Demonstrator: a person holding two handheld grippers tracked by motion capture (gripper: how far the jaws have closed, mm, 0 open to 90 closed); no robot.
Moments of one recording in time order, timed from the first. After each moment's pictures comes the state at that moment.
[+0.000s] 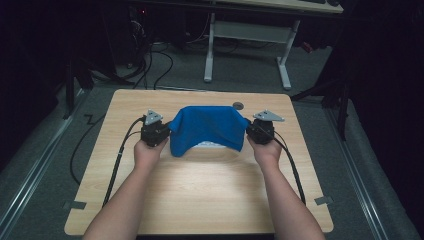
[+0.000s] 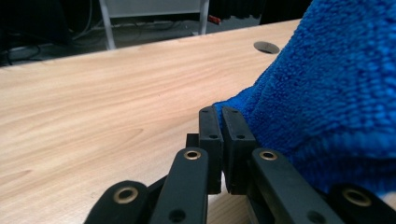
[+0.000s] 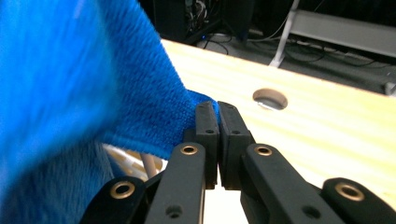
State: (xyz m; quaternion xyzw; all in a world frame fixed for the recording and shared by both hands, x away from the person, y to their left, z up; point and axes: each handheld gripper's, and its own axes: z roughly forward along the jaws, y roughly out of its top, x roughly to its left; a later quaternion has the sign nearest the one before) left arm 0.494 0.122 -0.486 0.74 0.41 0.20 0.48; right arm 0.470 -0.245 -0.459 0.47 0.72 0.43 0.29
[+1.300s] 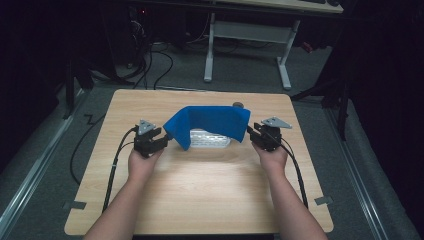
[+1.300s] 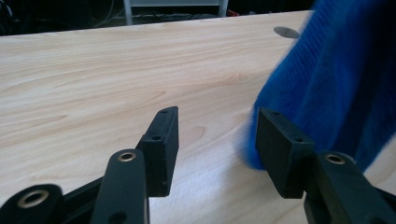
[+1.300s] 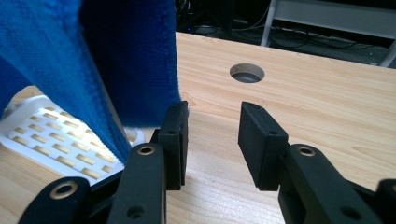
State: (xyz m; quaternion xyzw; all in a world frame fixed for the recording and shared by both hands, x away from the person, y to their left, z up) left arm 0.462 0.143 -0.498 0.73 0.45 0.22 0.47; right arm 0.455 -0.268 -0.472 0.50 0.70 0.42 0.29
